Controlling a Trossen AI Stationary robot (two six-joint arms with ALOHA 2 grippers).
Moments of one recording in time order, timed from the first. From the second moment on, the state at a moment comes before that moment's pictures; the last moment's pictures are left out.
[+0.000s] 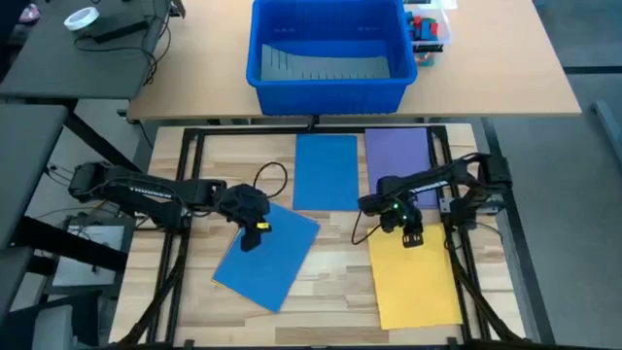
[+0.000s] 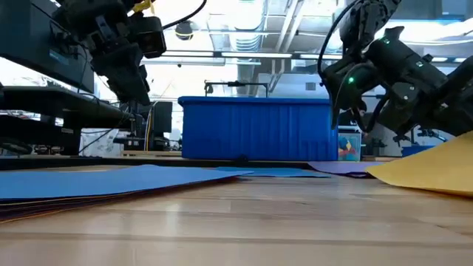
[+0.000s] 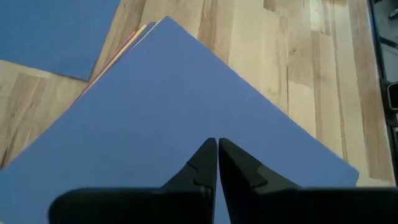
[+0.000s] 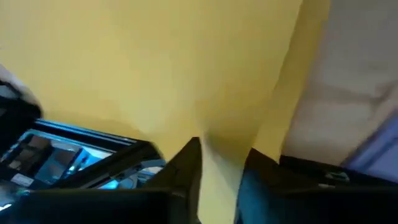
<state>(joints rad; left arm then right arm) -0.03 1.17 0.69 -0.34 0.14 -0.32 -0.06 1.69 0.93 -1.38 -0.26 -0.11</state>
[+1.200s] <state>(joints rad) -0.03 1.17 0.69 -0.35 0.14 -0.37 0.27 1.83 1.06 -0.69 -0.15 0.29</state>
